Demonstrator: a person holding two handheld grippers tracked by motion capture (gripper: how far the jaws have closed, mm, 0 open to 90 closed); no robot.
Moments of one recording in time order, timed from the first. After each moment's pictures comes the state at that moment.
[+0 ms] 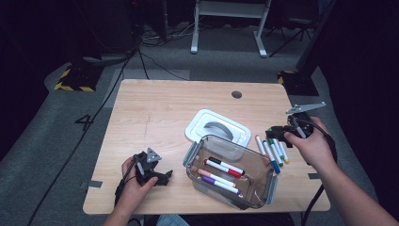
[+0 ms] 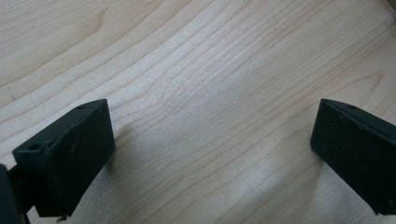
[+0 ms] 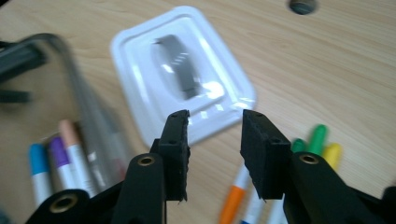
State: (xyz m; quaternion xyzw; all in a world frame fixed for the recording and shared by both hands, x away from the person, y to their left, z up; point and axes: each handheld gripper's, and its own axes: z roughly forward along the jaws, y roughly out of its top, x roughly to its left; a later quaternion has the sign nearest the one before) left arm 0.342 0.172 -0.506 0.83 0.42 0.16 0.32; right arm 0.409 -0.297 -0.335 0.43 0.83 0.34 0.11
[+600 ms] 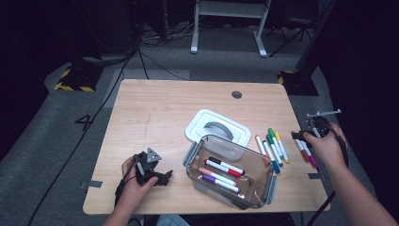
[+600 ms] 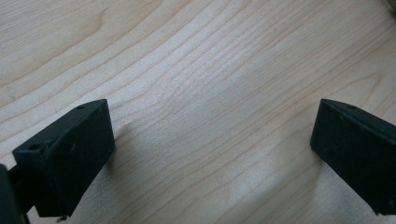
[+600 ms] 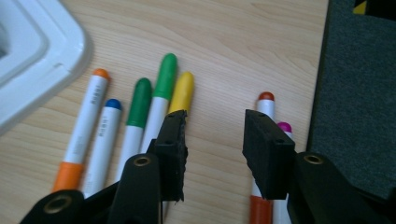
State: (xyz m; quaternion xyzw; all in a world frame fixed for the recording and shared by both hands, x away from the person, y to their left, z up) left arm 0.342 0.172 -0.506 0.83 0.42 0.16 0.32; right arm 0.450 -0.396 -0.407 0.55 0.78 0.24 0.16
